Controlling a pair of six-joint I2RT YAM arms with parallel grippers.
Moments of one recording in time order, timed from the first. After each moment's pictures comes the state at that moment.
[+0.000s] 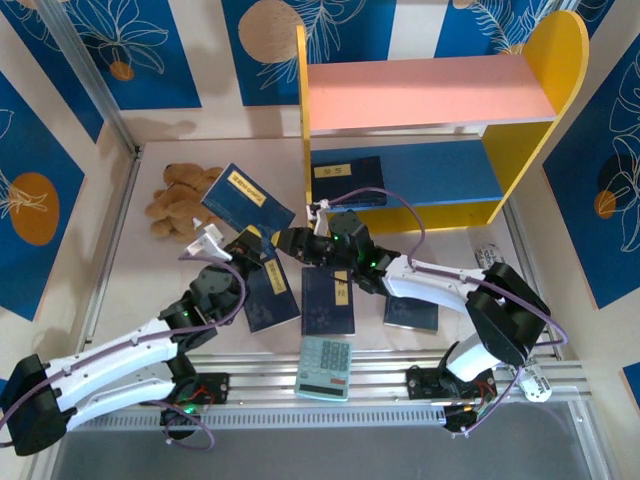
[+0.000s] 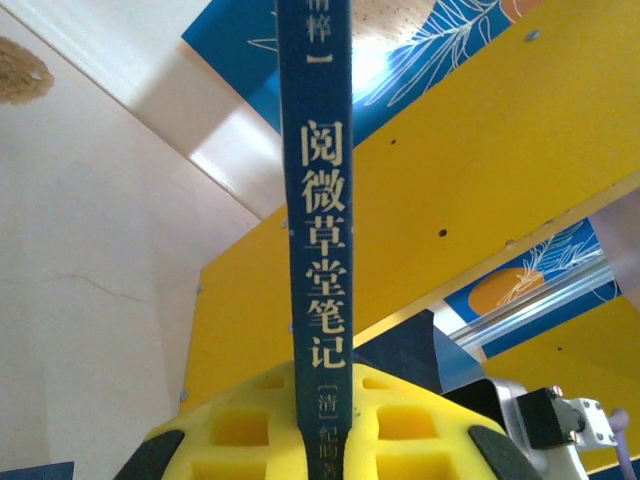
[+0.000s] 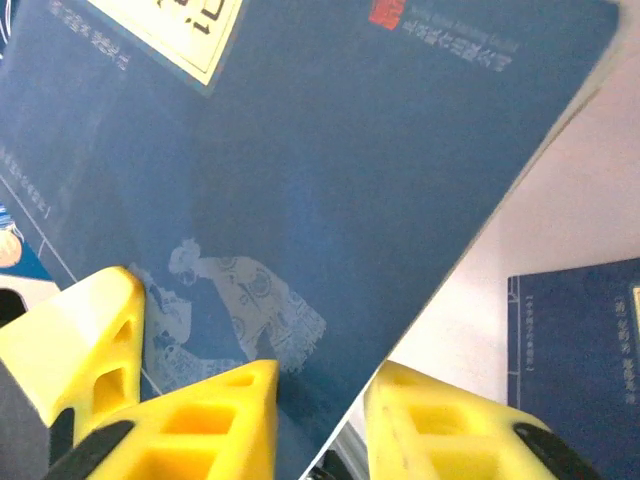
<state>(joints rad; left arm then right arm) -0.93 0.85 0.46 0.33 -0.71 -0.94 0.85 1.52 0.86 0.41 -0.31 1.11</state>
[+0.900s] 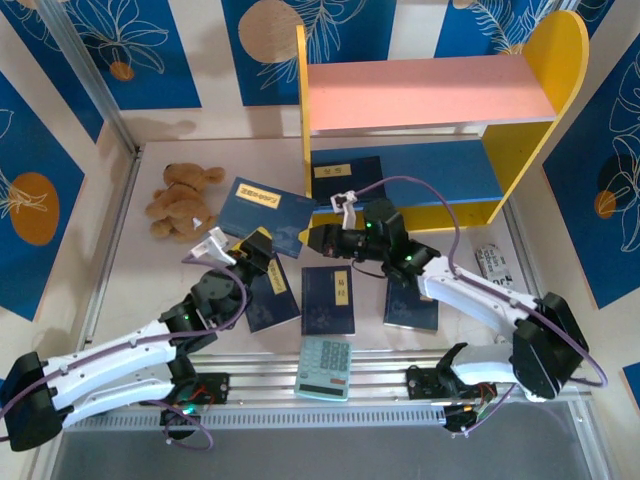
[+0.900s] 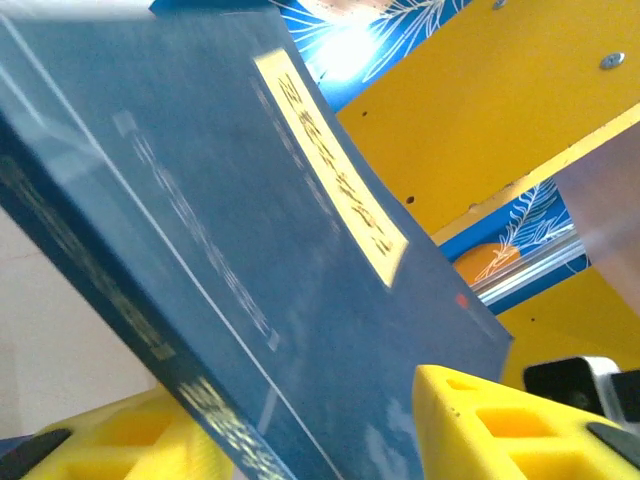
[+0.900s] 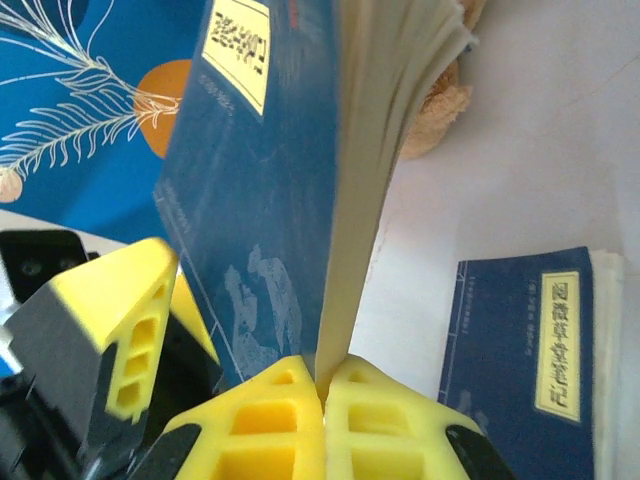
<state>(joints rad) -0.98 0.82 0.46 0.31 -0.71 -0.93 0.70 1.25 0.84 0.10 -0.48 0.88</state>
